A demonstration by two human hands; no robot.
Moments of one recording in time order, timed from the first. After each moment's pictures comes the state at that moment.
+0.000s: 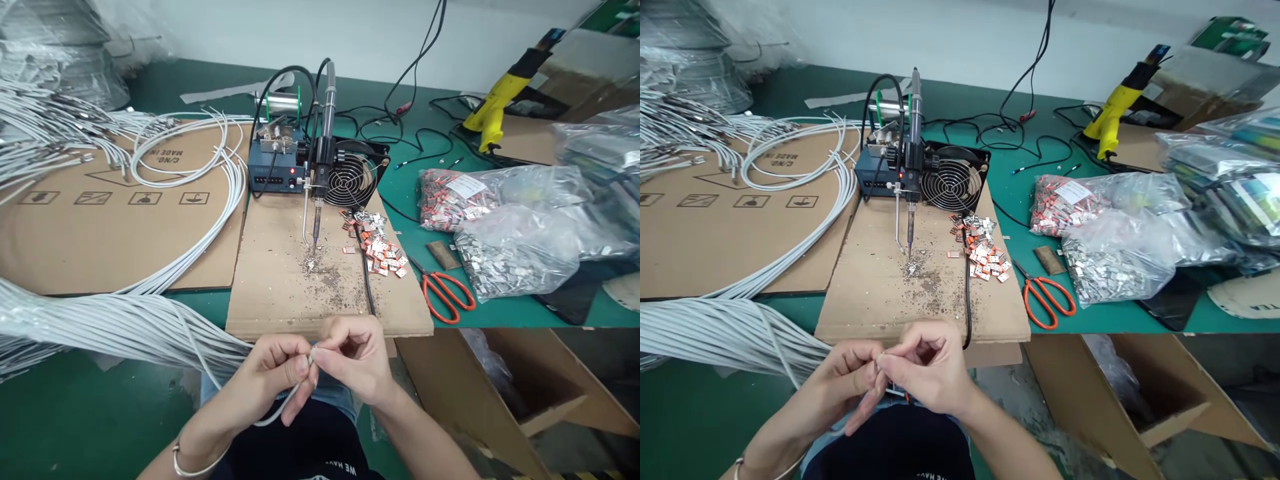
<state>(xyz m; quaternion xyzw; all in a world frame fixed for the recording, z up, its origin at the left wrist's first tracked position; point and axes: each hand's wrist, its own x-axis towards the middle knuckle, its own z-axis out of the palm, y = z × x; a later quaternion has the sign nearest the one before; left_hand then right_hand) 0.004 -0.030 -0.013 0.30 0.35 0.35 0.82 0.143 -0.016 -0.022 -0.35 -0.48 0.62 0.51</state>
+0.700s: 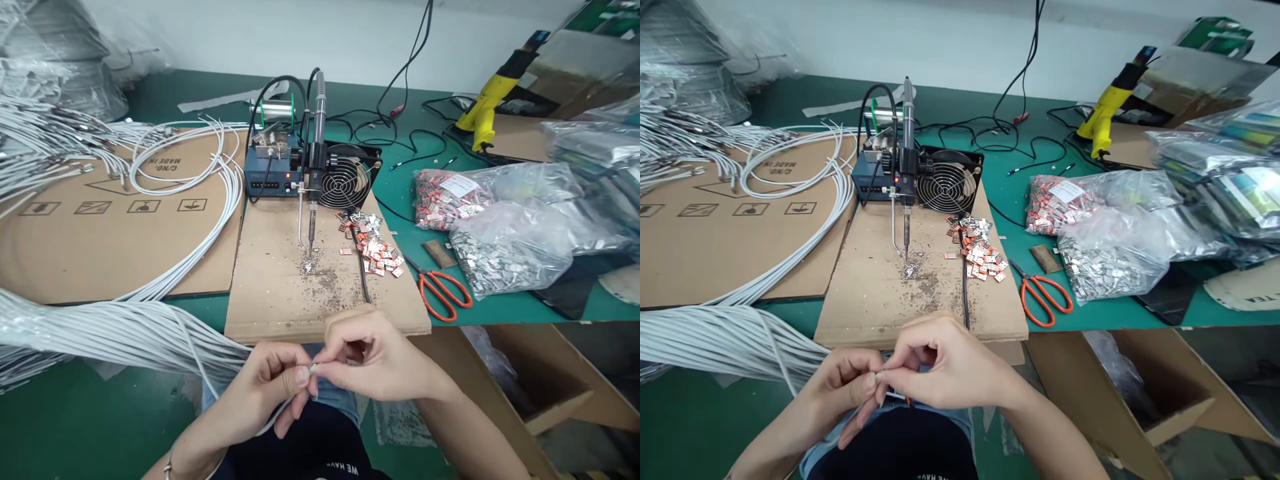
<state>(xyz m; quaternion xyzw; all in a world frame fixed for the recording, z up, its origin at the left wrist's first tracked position) 0.002 -0.034 -0.009 0.29 0.35 0.34 0.83 0.171 0.004 0.014 -0.31 -0.71 0.54 0.32</state>
